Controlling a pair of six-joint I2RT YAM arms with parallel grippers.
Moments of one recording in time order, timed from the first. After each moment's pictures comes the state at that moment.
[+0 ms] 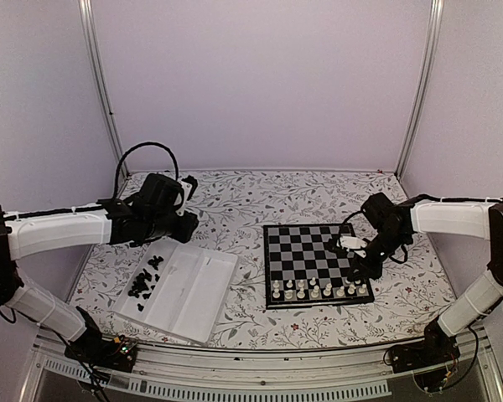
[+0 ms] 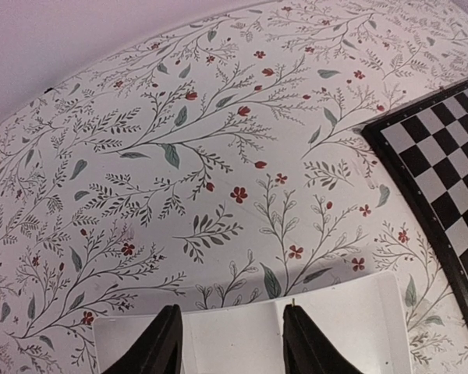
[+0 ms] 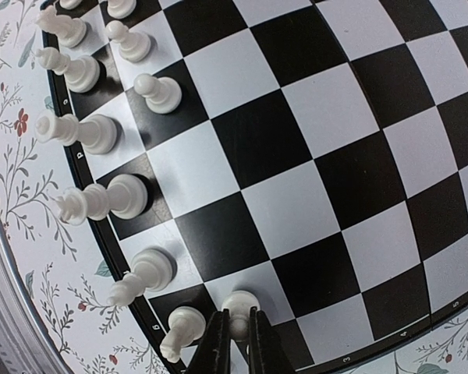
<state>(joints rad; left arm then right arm) -0.70 1.39 0.90 -0.25 -0.32 -0.15 0.45 1.52 0.87 -0.73 -0.35 -0.71</state>
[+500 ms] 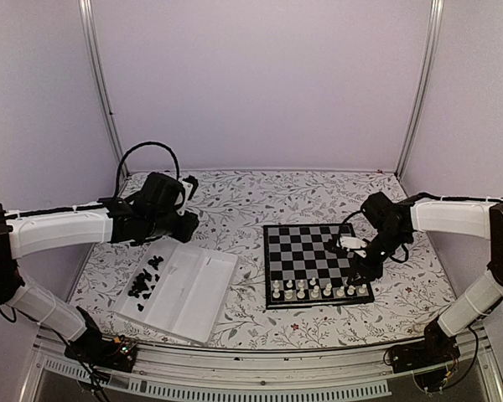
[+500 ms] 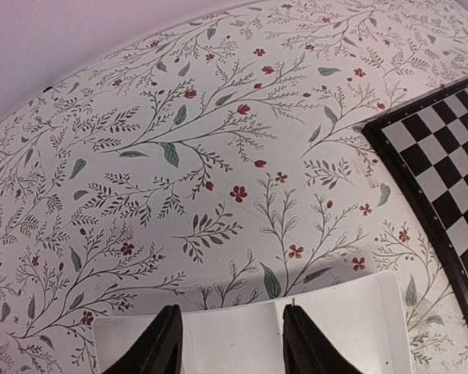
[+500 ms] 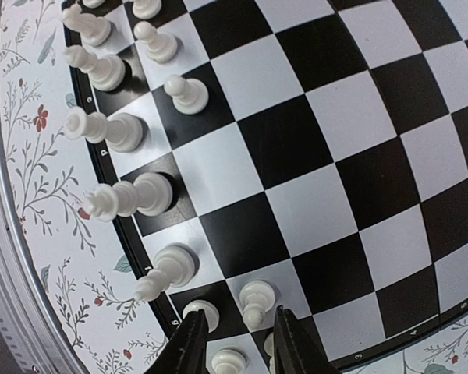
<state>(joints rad) -0.70 1.40 0.91 -0.26 -0.32 -0.15 0.45 1.52 0.88 -0.76 -0.37 -0.72</state>
